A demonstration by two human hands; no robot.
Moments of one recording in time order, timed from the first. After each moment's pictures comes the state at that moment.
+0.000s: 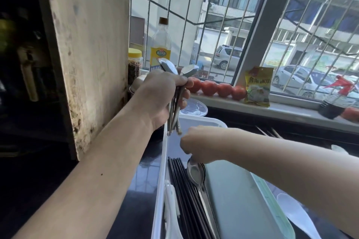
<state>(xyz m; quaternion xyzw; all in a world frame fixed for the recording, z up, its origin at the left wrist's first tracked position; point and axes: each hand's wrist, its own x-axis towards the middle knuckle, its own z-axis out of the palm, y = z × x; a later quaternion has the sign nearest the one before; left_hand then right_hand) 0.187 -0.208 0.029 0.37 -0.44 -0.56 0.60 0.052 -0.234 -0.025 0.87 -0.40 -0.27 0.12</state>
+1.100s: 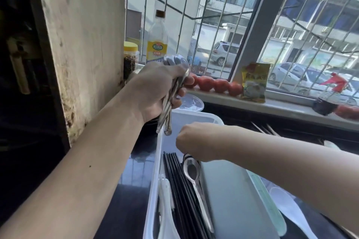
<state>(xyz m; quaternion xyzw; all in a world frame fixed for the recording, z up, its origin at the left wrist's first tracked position) 0.192 -0.203 0.034 0.38 -0.48 -0.57 0.56 0.047 -0.227 -0.024 0.89 -0.35 -0.26 0.13</state>
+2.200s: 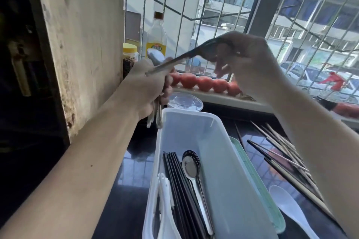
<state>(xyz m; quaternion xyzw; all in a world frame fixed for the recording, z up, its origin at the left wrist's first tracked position) 0.198 -0.200 0.034 0.42 -0.49 -0.48 0.60 -0.001 -0.218 0.087 0.80 -0.36 0.45 -0.18</state>
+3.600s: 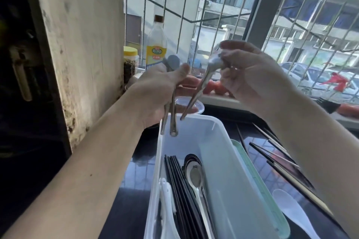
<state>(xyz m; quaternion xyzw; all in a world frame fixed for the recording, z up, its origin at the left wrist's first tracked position) 0.188 -0.192 0.039 0.36 -0.50 -0.55 0.55 0.000 -0.212 0.082 0.54 -0.31 0.55 -0.56</state>
